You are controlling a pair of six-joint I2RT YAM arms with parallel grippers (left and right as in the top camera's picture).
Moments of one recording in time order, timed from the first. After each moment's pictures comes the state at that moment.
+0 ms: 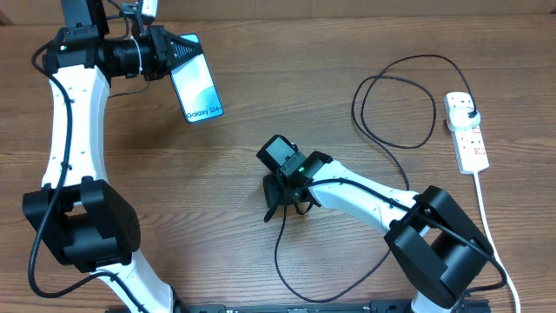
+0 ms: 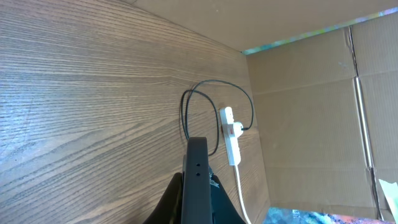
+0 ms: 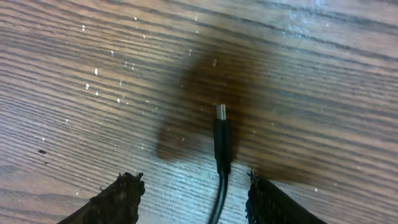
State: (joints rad) left arm 0.17 1.96 1.87 -0.86 1.04 -0.28; right arm 0.79 1.88 1.16 -0.58 -0.05 0.61
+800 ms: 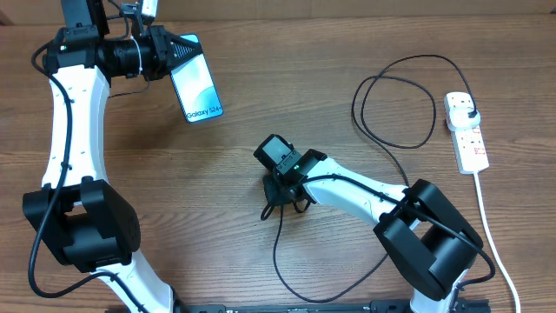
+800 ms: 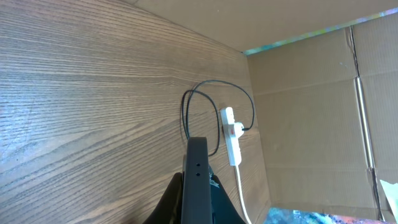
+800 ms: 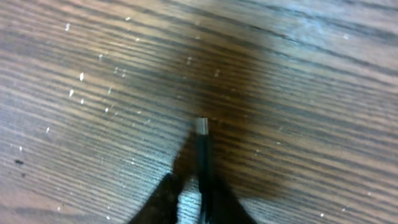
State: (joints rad) left arm 0.17 1.96 1.87 -0.86 1.04 -0.28; right arm 0.79 1.93 1.19 -0.59 -0.04 0.57
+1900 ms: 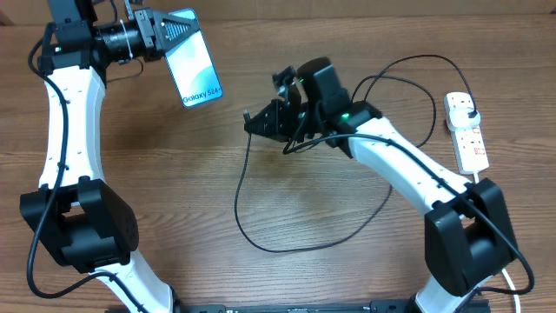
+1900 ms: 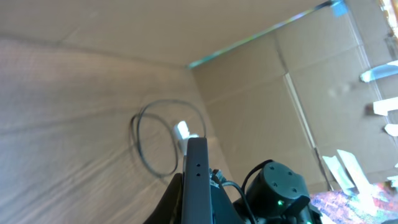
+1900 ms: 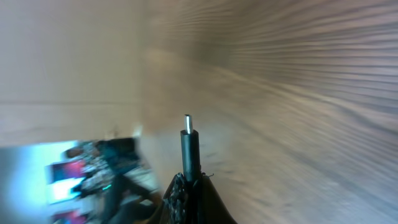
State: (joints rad) left arm 0.19 1.96 1.86 -0.56 1.28 -0.44; right arm 0.52 1.84 1.37 -0.28 -0.77 0.74
